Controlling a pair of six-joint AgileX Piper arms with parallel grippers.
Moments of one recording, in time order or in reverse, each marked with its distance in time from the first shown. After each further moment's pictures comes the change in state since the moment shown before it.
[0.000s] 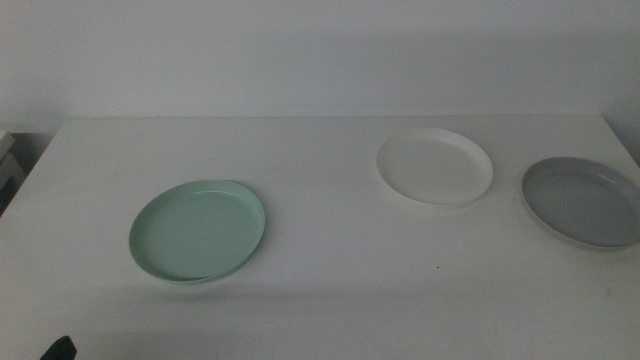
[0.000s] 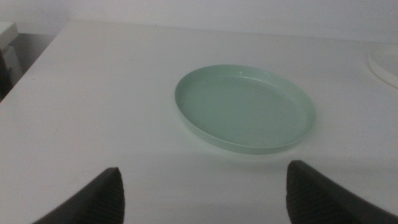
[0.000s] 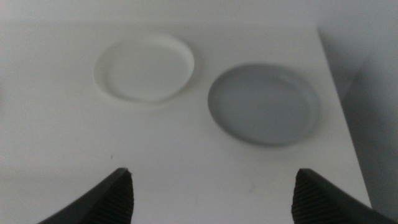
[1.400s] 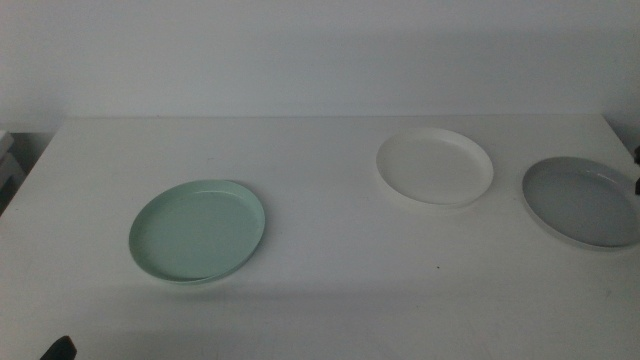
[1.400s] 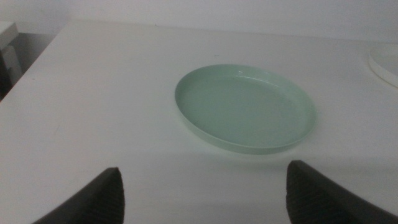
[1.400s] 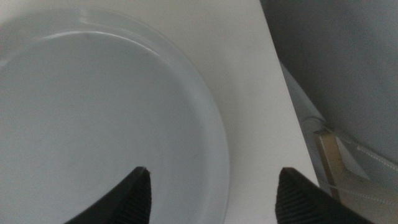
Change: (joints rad) left arm 0.000 0.000 0.000 0.000 0.000 0.001; right arm -0.347 1.420 -0.699 0.053 -0.069 -0.046
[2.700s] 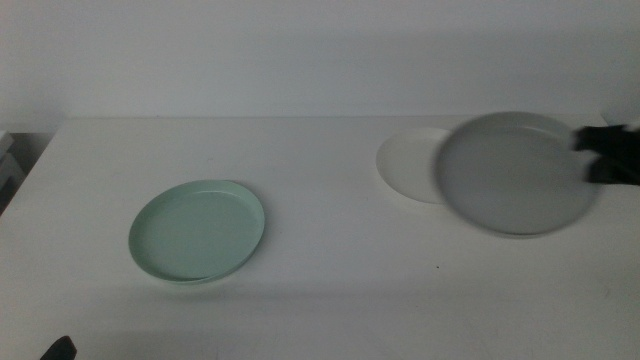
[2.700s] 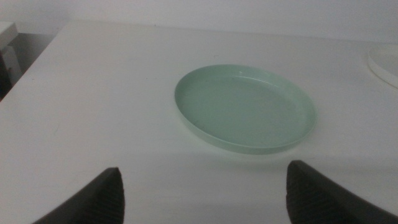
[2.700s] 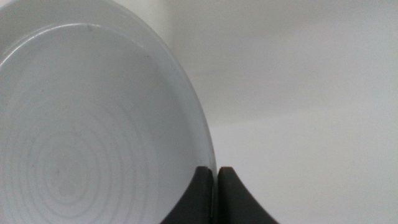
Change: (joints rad) left arm 0.000 0.000 0.000 0.000 0.000 0.000; right arm 0.306 -0.512 0.380 0.091 -0.081 0.124
